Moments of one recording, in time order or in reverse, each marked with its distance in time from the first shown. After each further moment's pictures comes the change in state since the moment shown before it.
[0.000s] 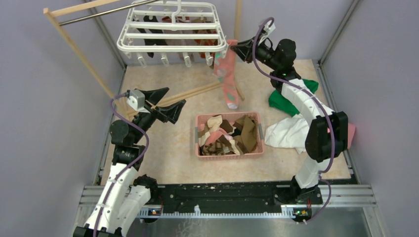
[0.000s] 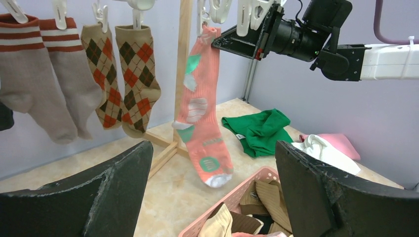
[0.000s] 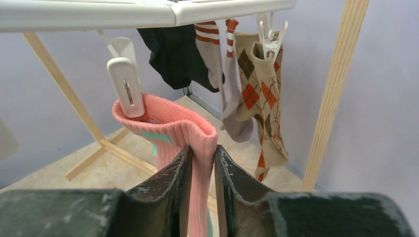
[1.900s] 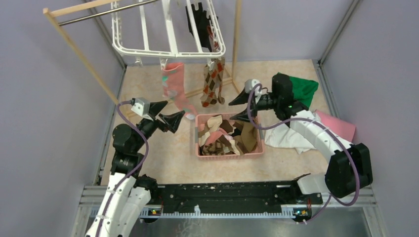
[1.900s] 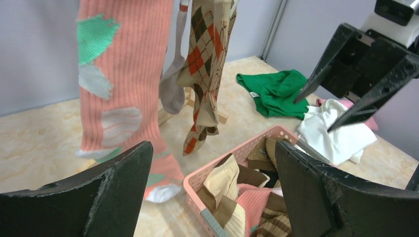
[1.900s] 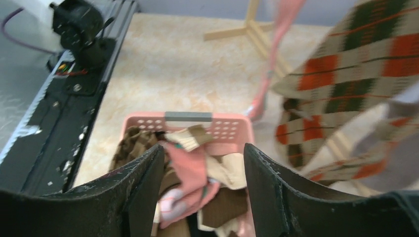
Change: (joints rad) left arm 0.000 -0.104 -0.049 -0.267 -0.045 0.077; right arm 0.049 -0.401 -0.527 -0.327 -0.578 -0.570
